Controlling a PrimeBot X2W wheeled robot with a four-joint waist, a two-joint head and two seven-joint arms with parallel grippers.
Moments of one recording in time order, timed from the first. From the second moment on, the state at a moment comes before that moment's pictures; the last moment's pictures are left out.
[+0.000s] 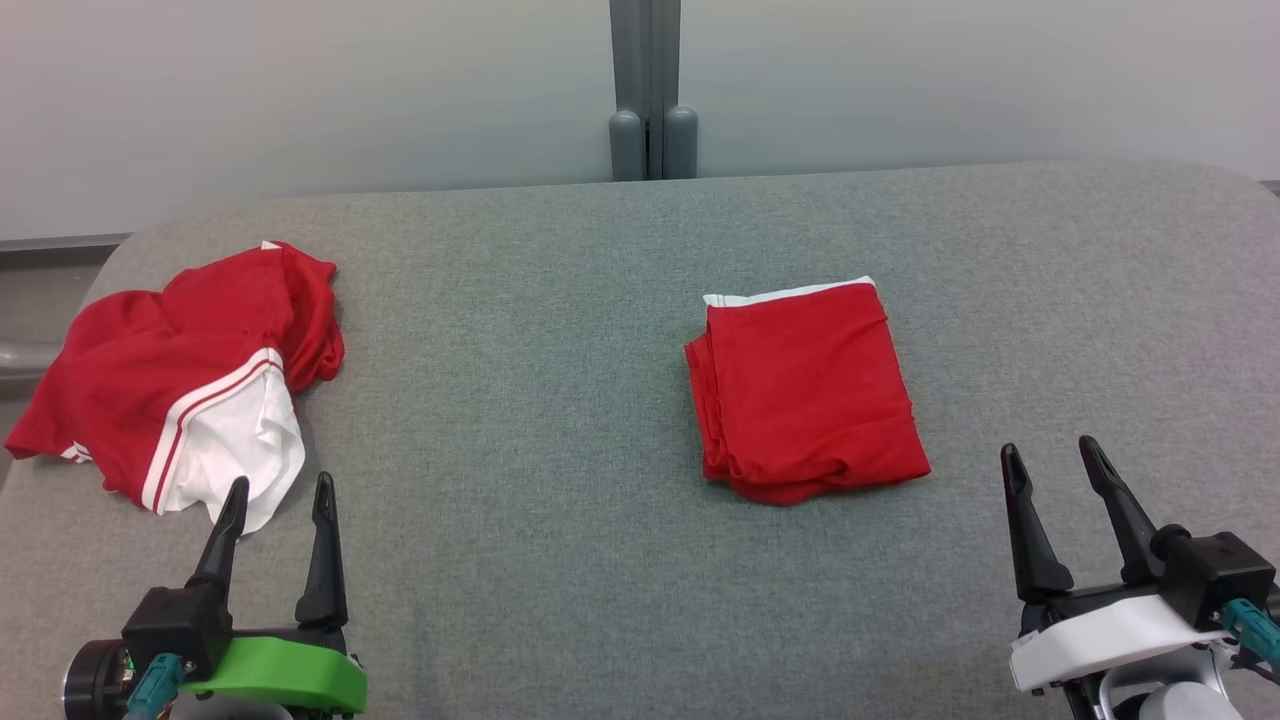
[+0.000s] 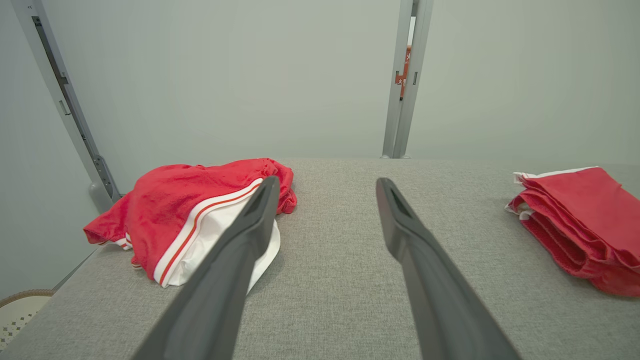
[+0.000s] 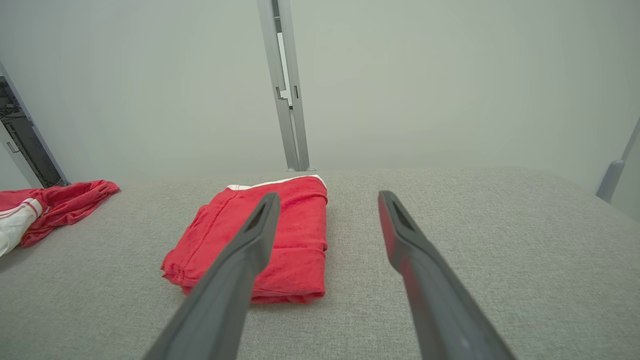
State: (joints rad) left arm -0.02 0.09 0.04 0.20 -0.16 -0.13 -0.26; right arm 0.04 -0.16 0.04 0.08 0.24 0.13 -0.26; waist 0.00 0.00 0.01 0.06
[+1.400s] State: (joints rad) left arm -0.11 0.08 0.00 0.20 -0.17 -0.13 -0.26; right arm -0.46 -0.26 0.15 0.47 0.20 0.13 -0.14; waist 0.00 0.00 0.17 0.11
